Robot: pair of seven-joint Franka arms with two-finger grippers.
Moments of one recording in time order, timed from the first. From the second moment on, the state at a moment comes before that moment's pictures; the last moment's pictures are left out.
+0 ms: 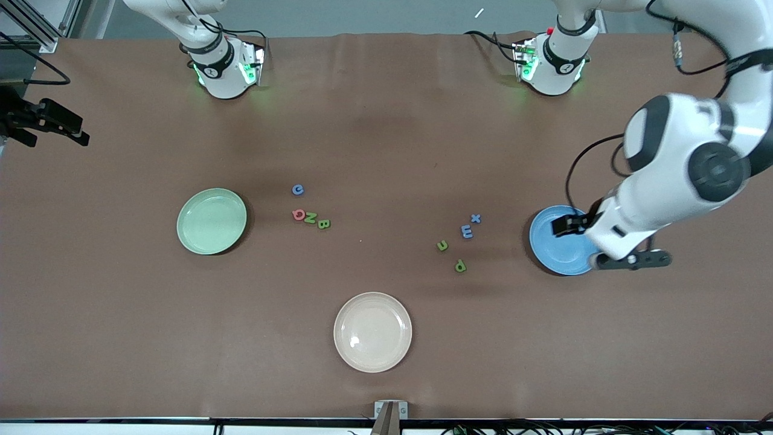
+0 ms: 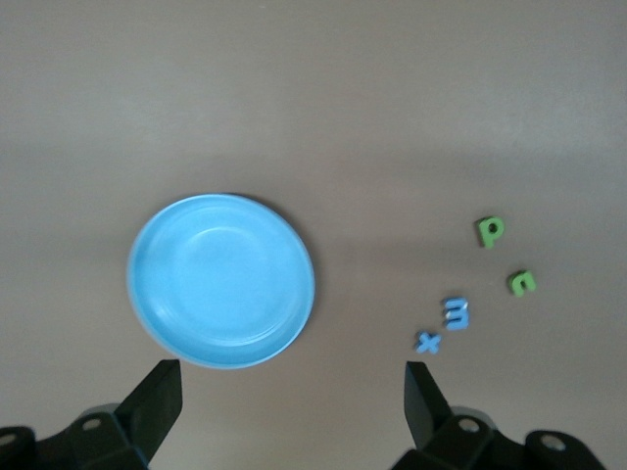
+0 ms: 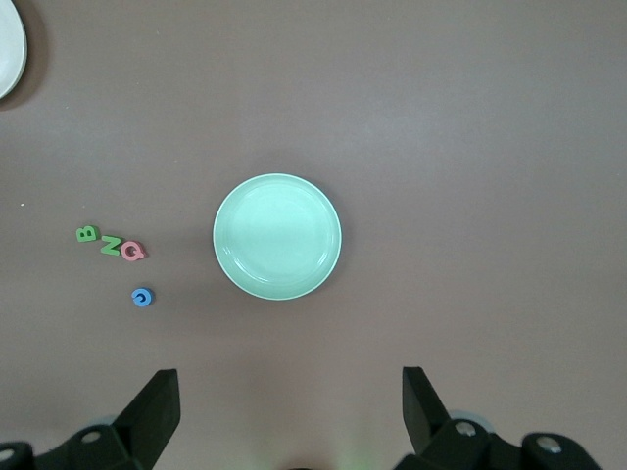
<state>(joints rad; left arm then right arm) -0.22 0.37 -0.03 -1.56 -0.02 1.84 -0.28 -0.01 -0.11 -0.06 -1.67 0.01 1.52 -0.07</state>
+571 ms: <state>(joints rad) -0.37 0.60 -0.03 -1.53 -0.02 2.10 -0.54 -0.01 -0.11 -0.06 -1.67 0.01 1.54 -0.07</state>
